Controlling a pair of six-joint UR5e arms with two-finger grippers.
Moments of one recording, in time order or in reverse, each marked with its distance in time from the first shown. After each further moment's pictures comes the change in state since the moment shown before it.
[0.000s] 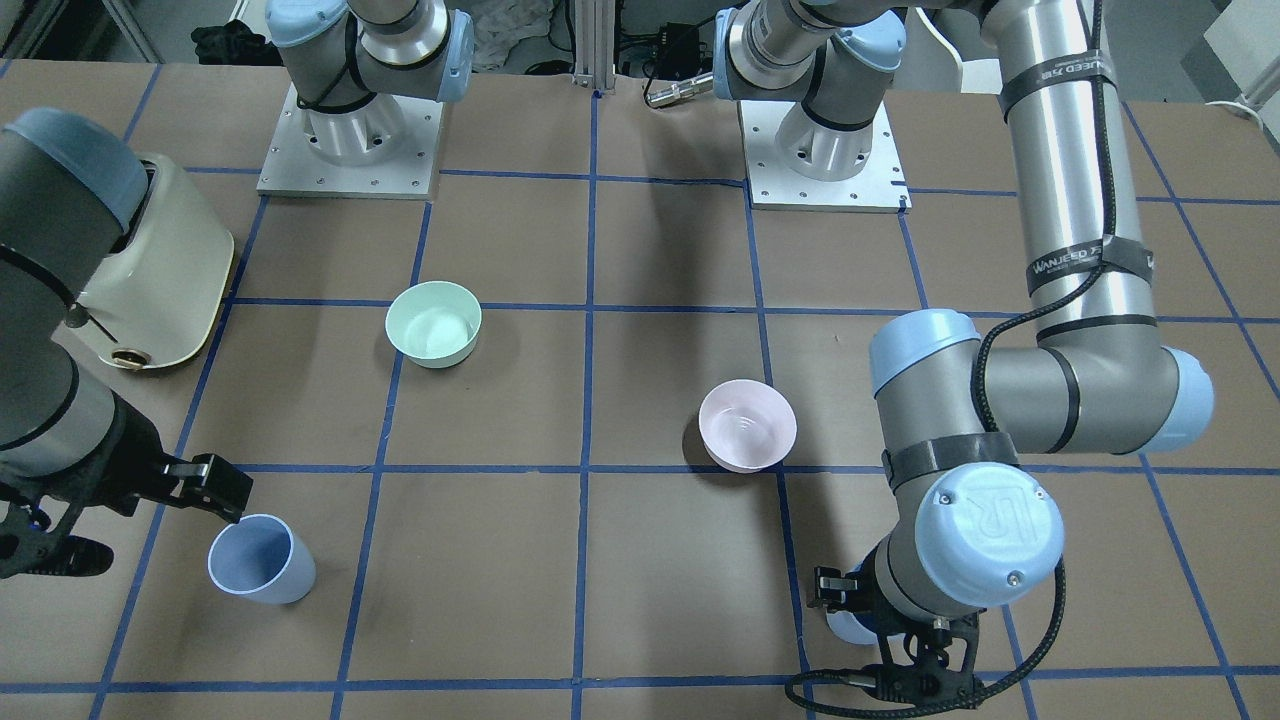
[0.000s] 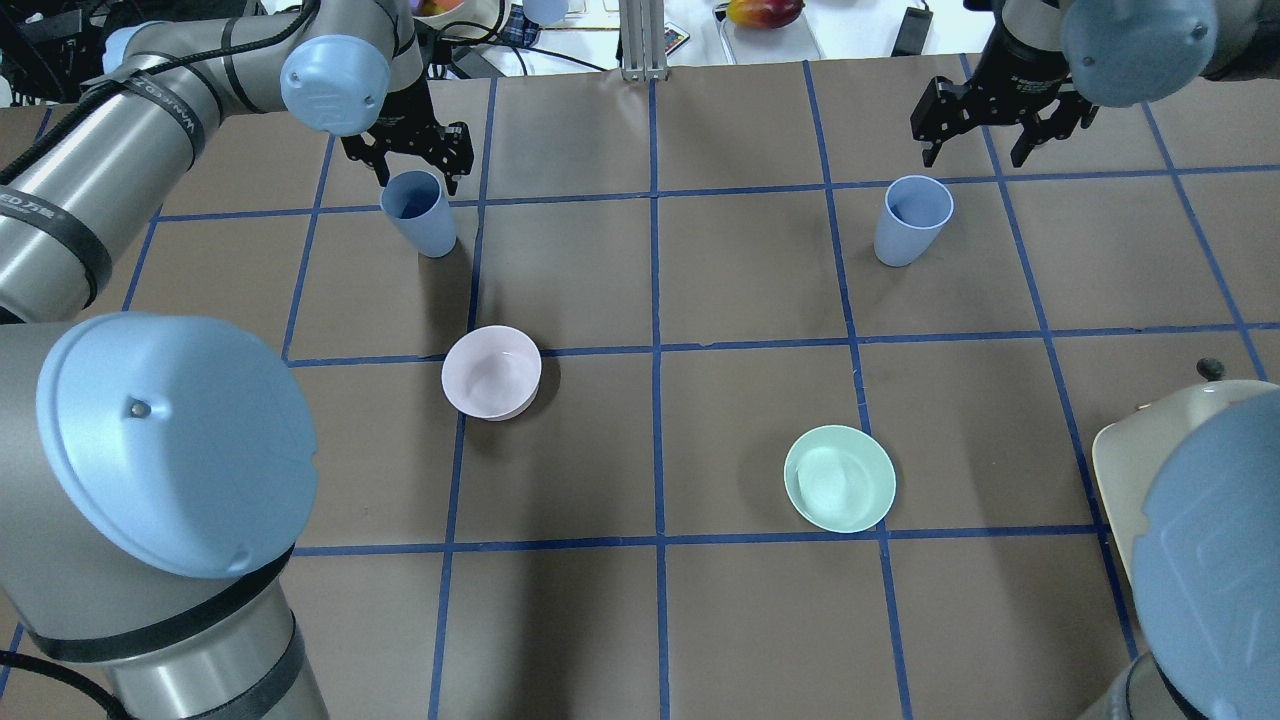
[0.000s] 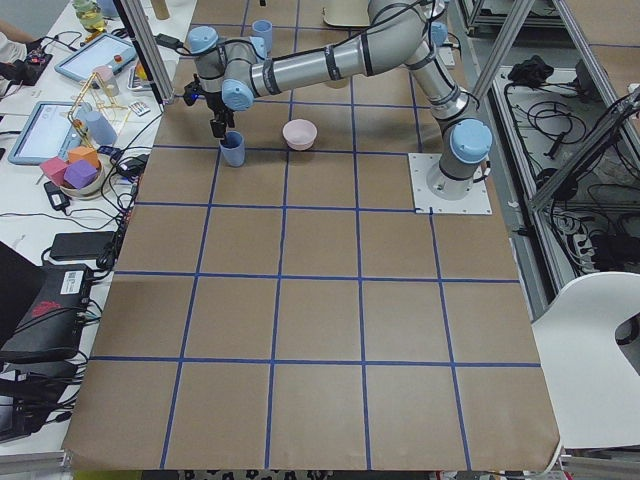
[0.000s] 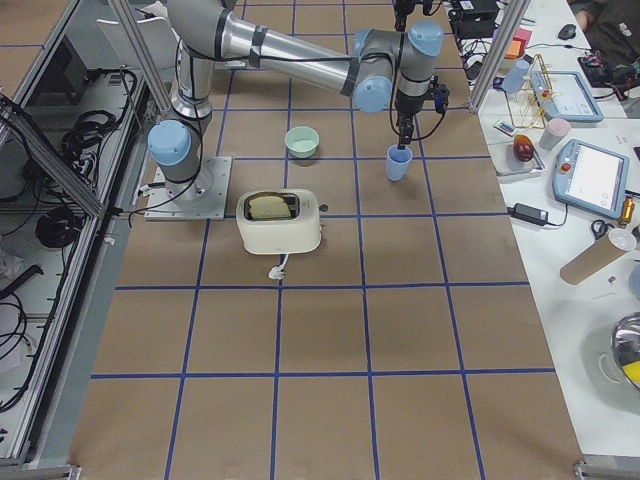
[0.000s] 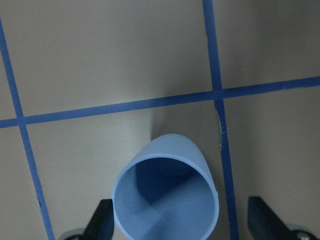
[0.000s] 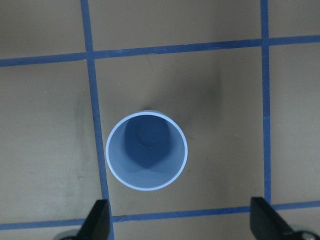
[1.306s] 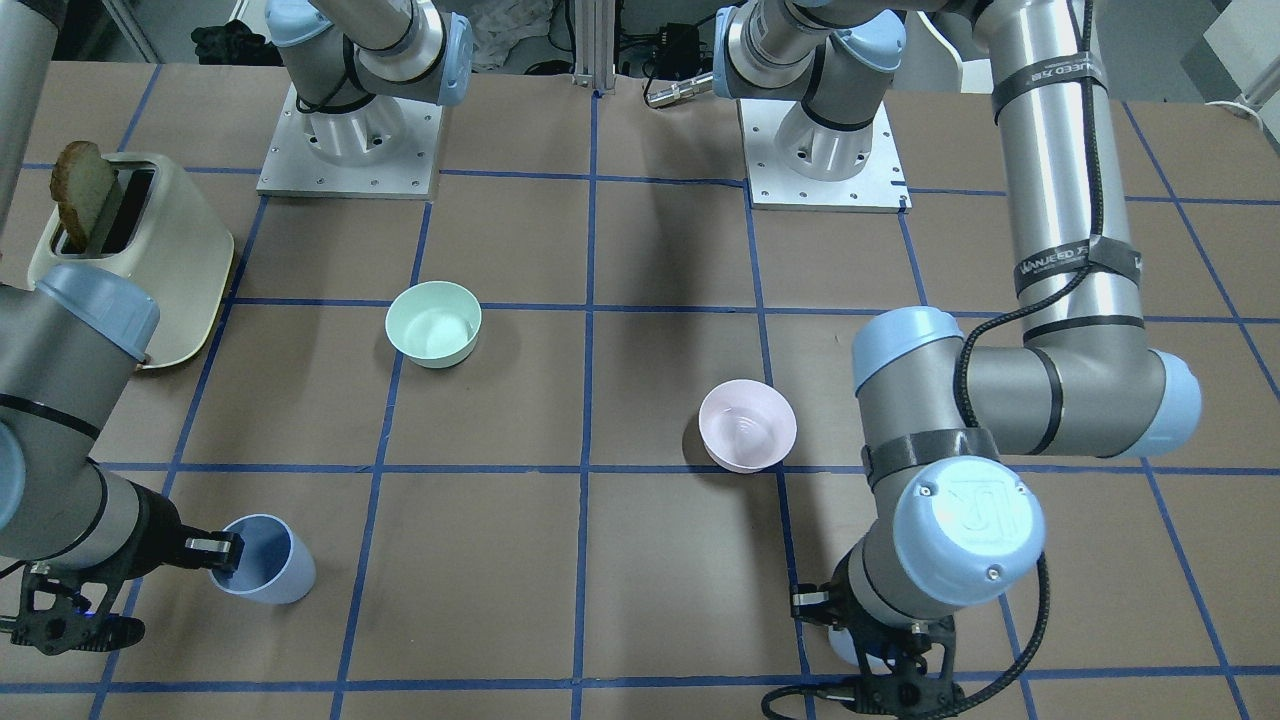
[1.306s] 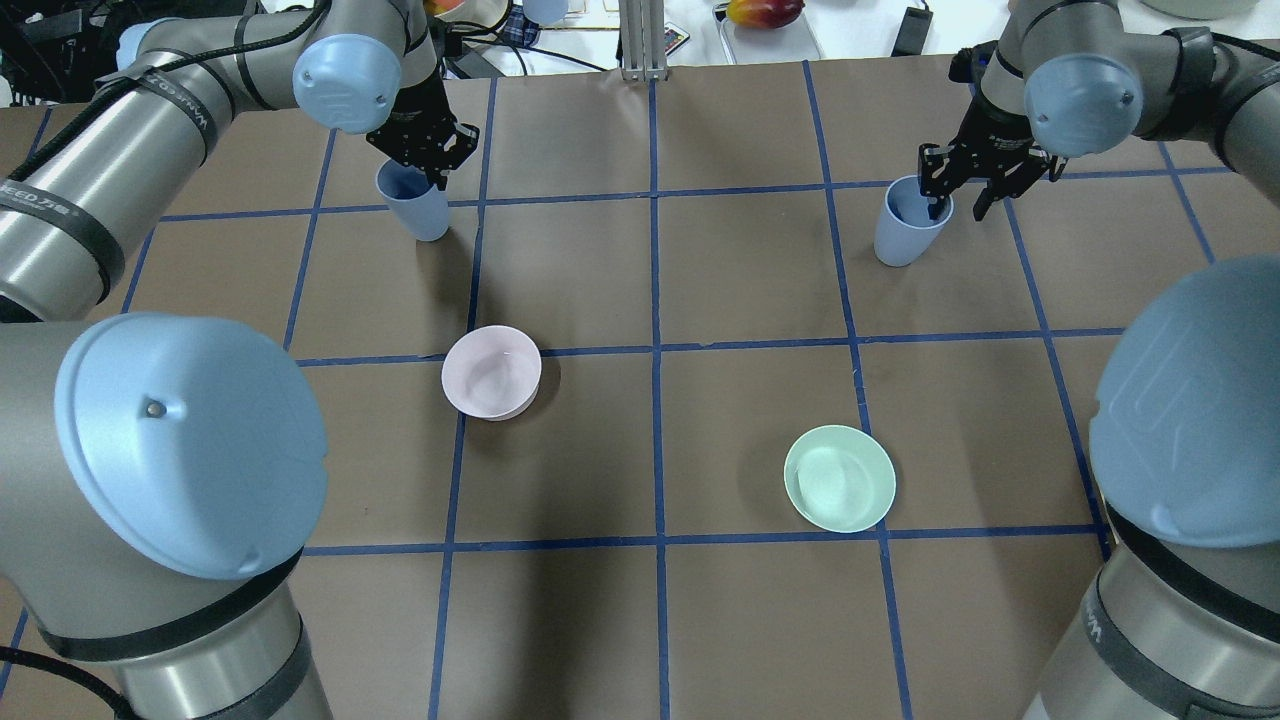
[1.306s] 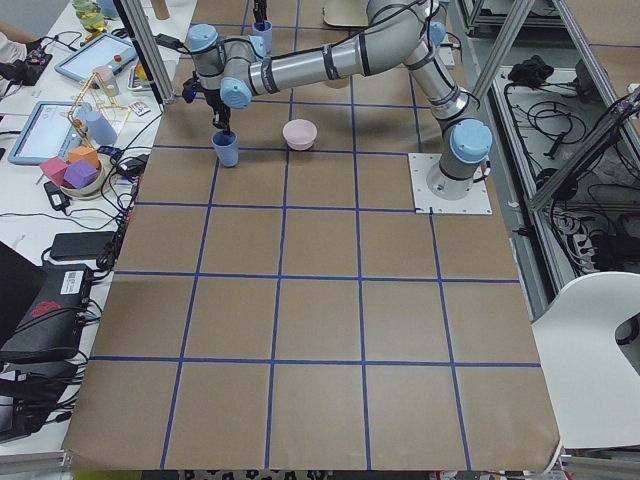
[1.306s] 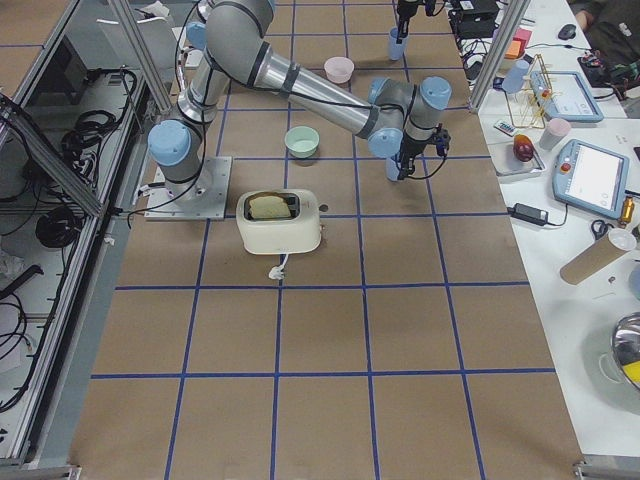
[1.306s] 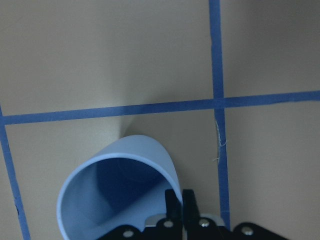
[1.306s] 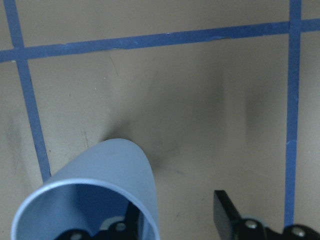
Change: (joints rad) left arm -0.044 -0.003 0.046 0.018 -0.069 -0.112; right arm -0.039 0.156 0.001 -0.061 0.003 -0.014
